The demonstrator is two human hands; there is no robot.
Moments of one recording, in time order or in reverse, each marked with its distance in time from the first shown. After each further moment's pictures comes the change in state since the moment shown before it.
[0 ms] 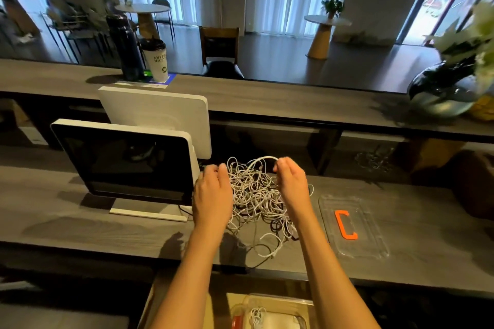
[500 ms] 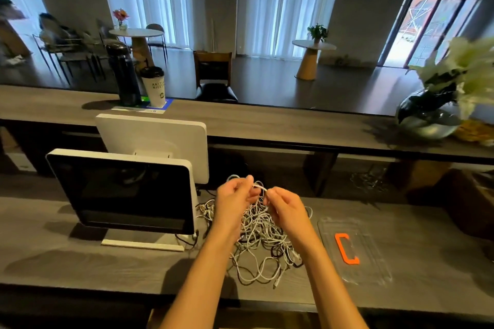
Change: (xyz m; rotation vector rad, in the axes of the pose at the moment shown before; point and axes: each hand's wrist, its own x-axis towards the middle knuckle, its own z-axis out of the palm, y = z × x) left_hand 0.030 0.039 0.012 -0.881 -0.323 -0.274; right_hand -0.012 -0.035 0.006 0.063 -0.211 -0.002
